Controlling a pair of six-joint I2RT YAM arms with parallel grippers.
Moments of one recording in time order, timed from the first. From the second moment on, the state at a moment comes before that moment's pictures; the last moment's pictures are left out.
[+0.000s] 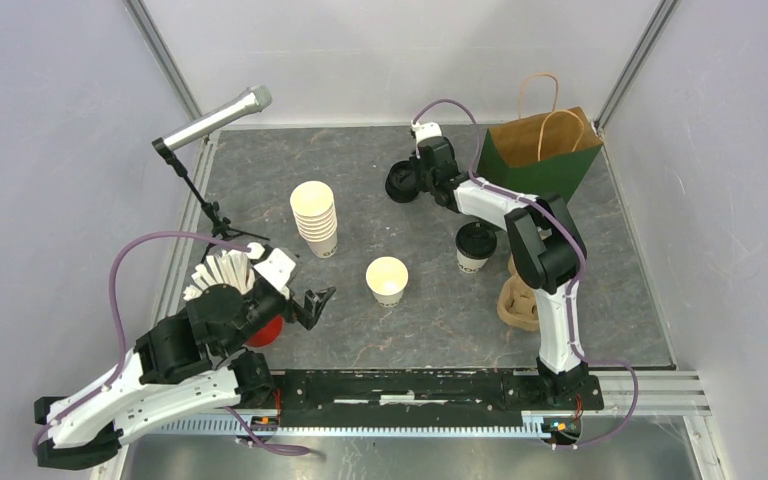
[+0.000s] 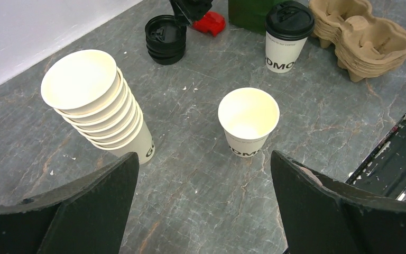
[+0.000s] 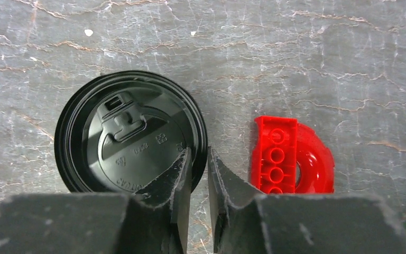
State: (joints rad) left arm -1.10 0.39 0.78 -0.60 -0.42 0.01; right arm 0.51 2.13 1.52 0.04 0.26 0.08
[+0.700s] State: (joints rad) left arm -1.08 0.42 0.78 -0.60 -0.41 0.01; right arm 0.49 2.12 1.52 0.05 0.18 0.05
